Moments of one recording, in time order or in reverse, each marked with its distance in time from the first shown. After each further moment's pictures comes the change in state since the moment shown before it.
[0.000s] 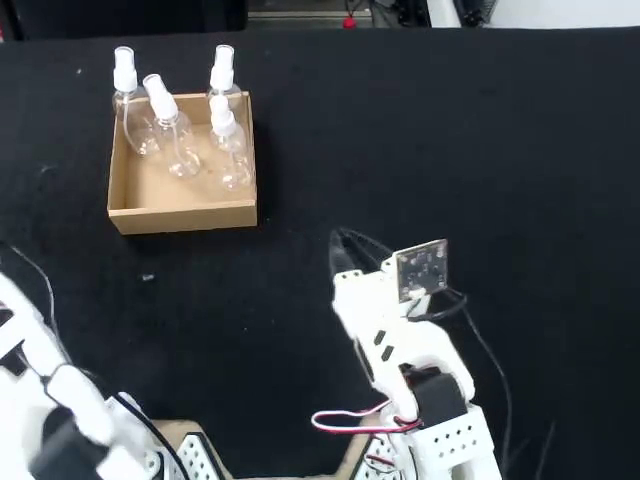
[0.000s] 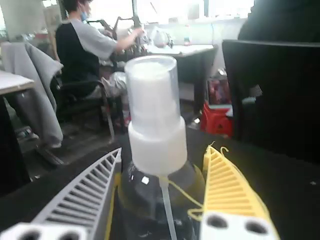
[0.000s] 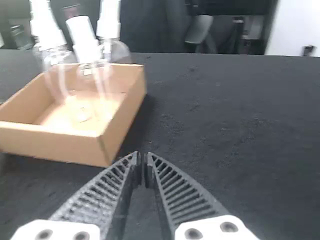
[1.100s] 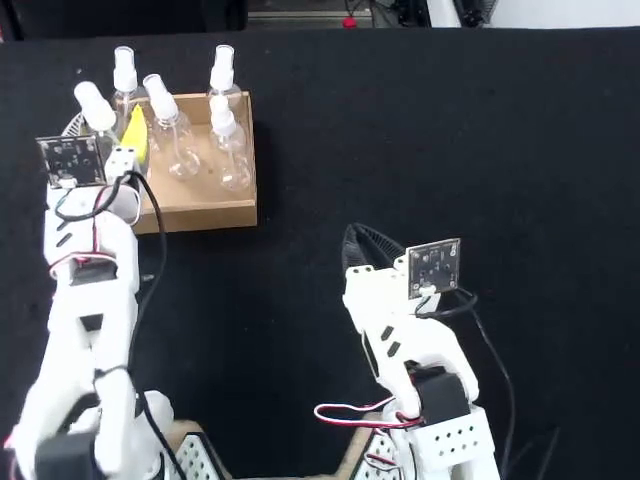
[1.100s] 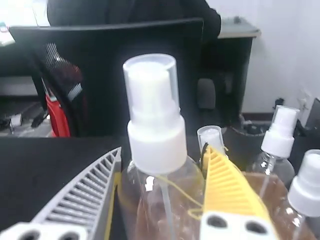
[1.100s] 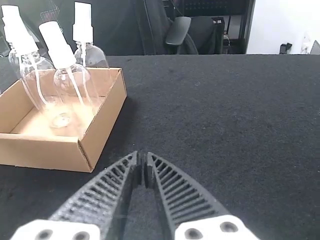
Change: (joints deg) left arm 36.3 -1.6 -2.2 9.7 0.0; right arm 2.8 0.0 0.0 0.0 0.0
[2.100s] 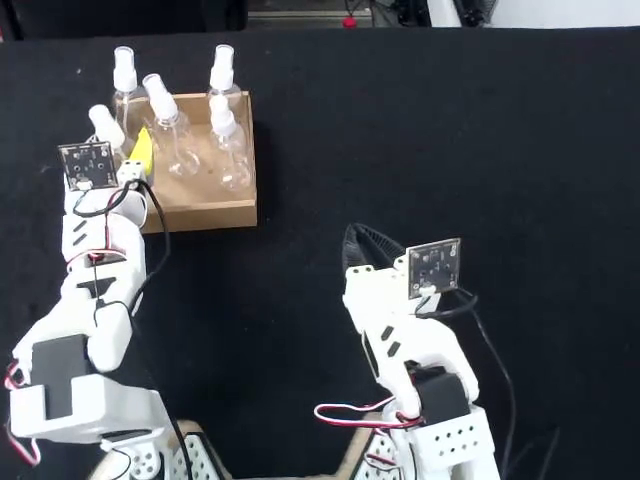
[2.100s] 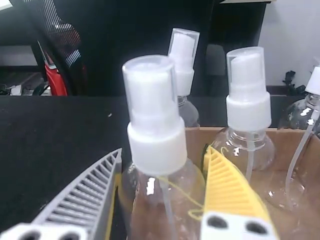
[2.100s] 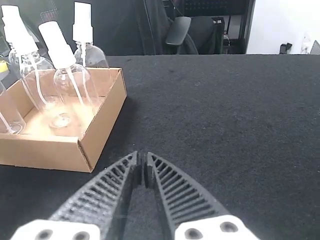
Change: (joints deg) left arm -1.8 26.7 -3.6 -16.6 0.3; right arm 0.0 0.0 0.0 0.0 0.0
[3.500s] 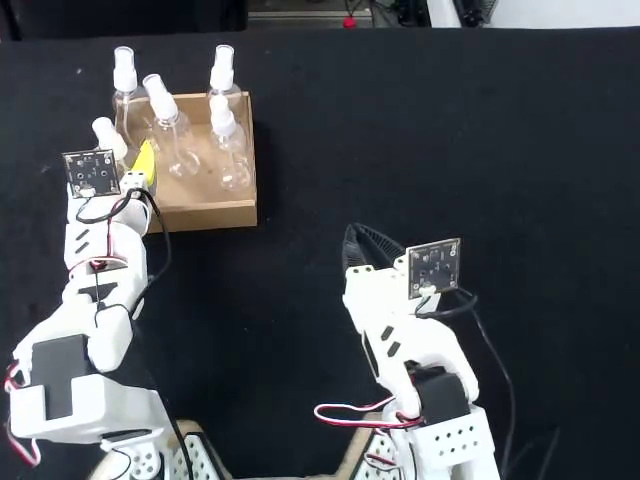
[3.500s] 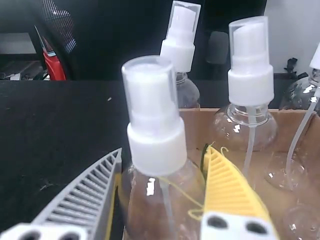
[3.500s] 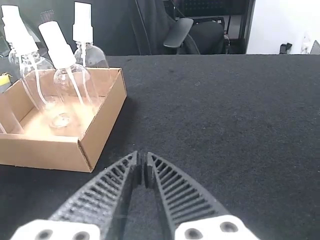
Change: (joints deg) left arm -0.1 0.1 2.7 0.0 -0.2; right arm 0.0 0.0 0.0 0.0 0.0
